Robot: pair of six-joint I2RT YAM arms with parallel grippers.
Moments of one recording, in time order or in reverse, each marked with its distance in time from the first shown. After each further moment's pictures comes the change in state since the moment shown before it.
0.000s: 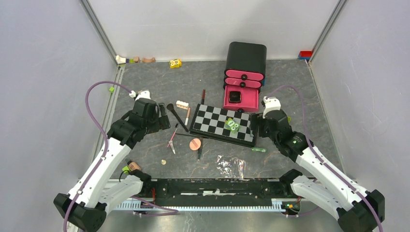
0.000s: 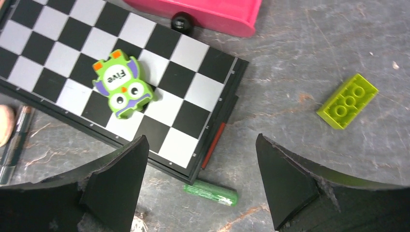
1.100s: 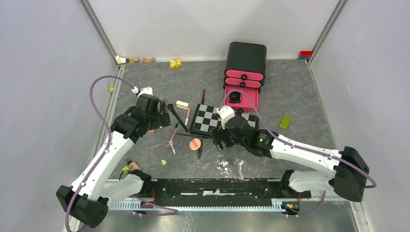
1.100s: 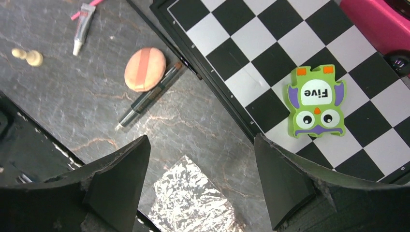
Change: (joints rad) left arm 0.000 0.051 0.034 0.000 -0.038 0.047; right arm 0.449 0.360 0.147 0.182 -0.108 0.009
